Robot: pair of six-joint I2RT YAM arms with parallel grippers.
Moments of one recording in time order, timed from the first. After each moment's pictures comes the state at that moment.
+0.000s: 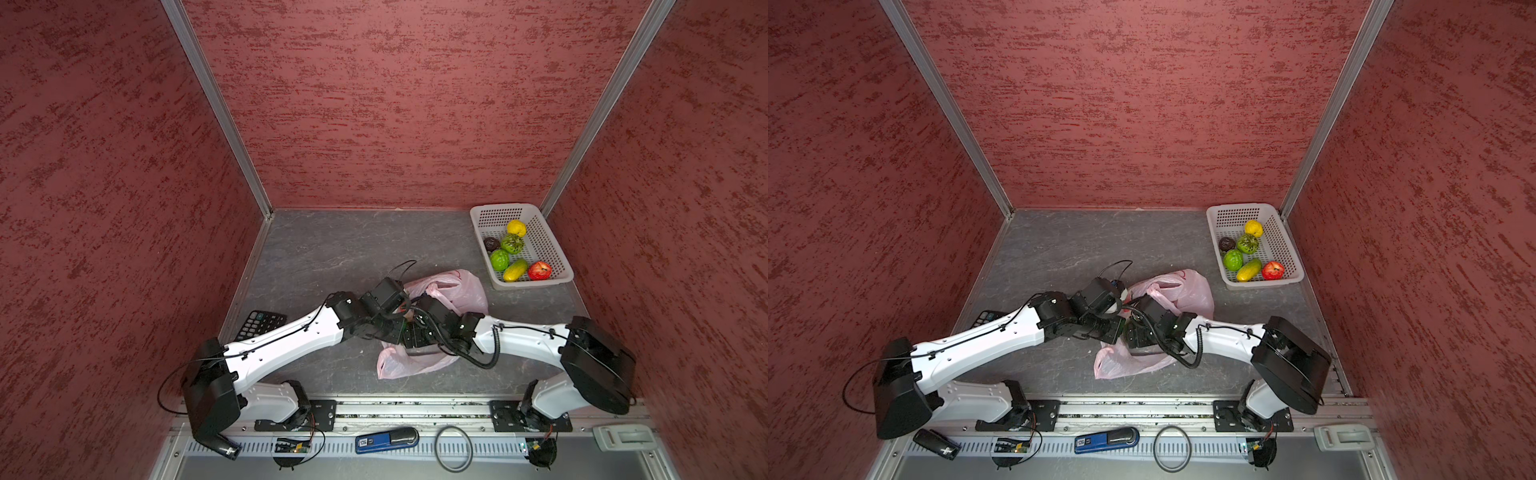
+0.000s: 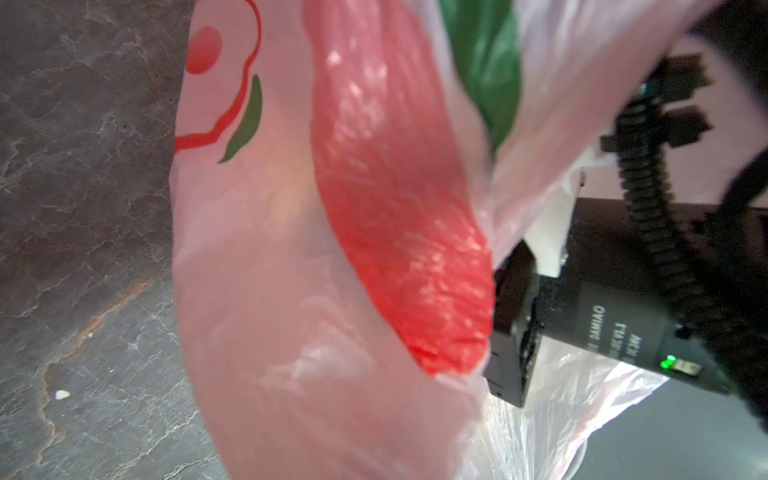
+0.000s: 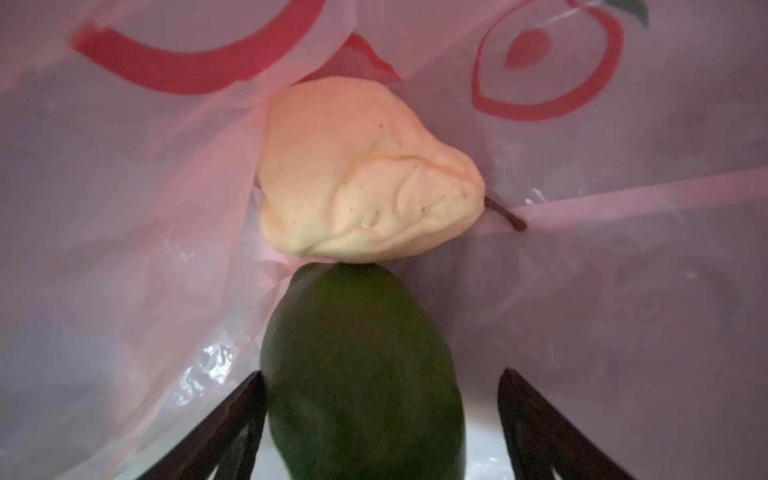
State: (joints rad) left arm -0.93 1.30 1.03 -0.81 0.07 -0.59; right arm 0.96 1.54 0.78 -0.20 -0.02 0.74
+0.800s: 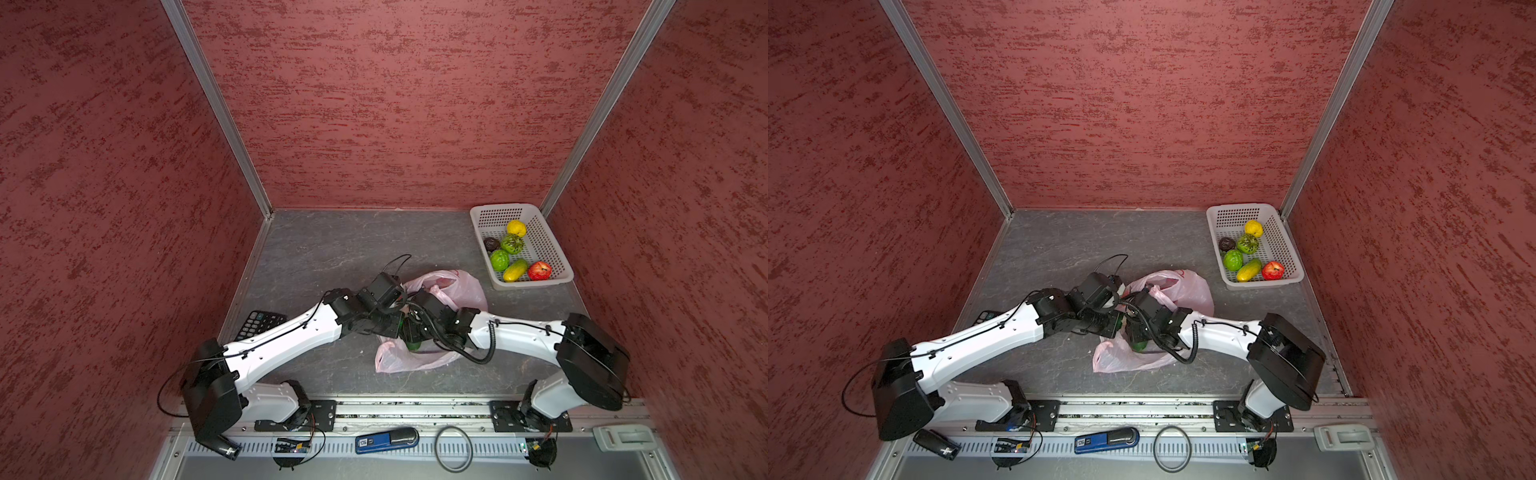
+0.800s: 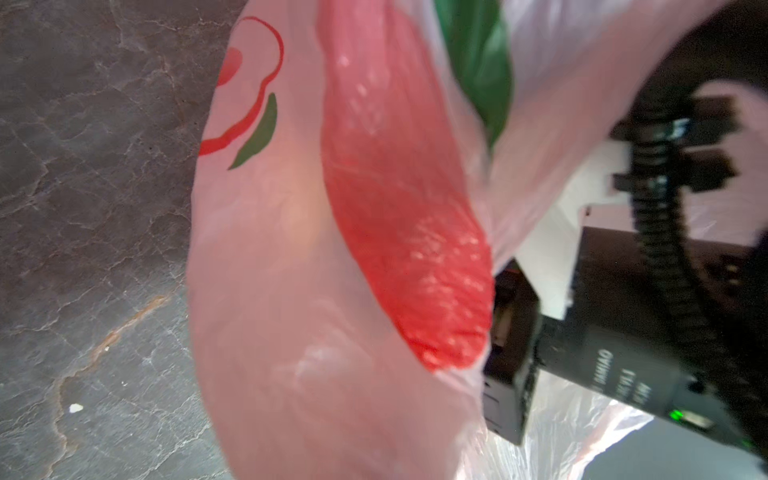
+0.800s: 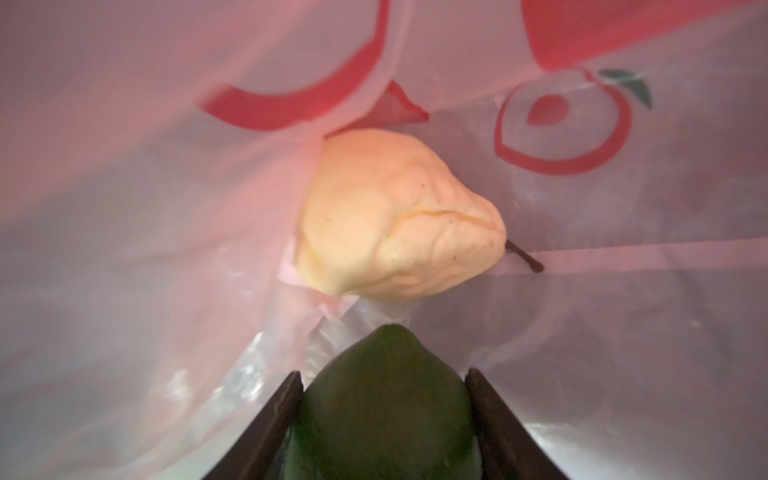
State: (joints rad) left arm -0.89 1.30 1.03 -0.78 0.07 -0.59; right arm 0.96 1.52 0.84 -0.23 -0.01 0.71
